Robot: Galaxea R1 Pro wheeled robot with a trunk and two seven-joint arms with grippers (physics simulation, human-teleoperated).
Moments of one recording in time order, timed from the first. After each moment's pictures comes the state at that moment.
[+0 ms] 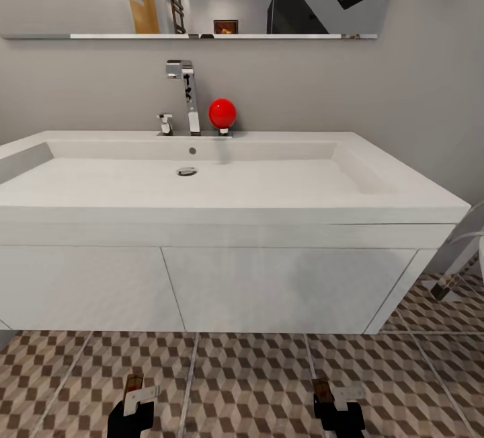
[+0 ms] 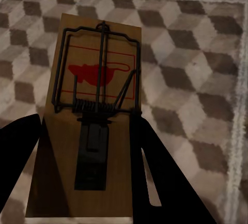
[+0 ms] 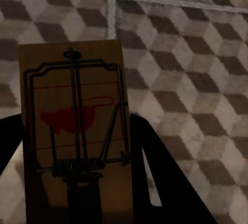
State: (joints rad) left arm -0.44 0.08 -0.97 -0.20 0.99 -0.43 0.37; right arm -0.44 -0.02 0.40 -0.15 -0.29 -0.36 -0.20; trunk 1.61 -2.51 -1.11
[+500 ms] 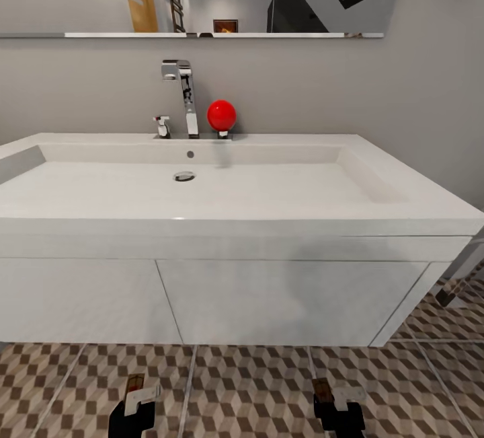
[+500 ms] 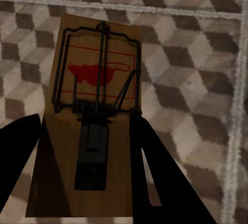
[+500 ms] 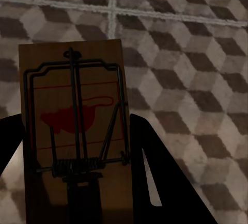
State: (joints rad) left arm -0.44 0.07 -0.97 -0.20 0.99 -0.43 0.37; right arm -0.44 -0.02 0.40 -0.15 -0.29 -0.36 -0.20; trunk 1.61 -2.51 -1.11
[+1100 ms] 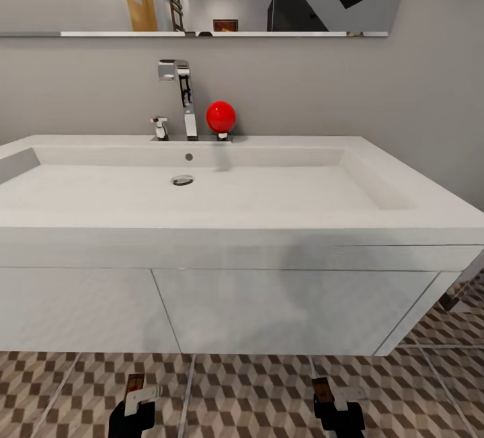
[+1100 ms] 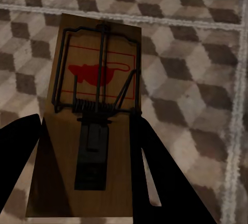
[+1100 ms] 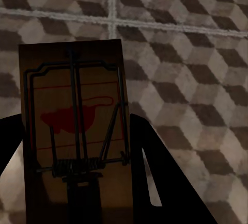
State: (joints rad) left arm -0.44 0.07 -0.97 -0.20 0.99 -0.43 0.37; right arm -0.44 -0.02 0.40 -0.15 -0.29 -0.36 -0.20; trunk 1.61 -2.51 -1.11
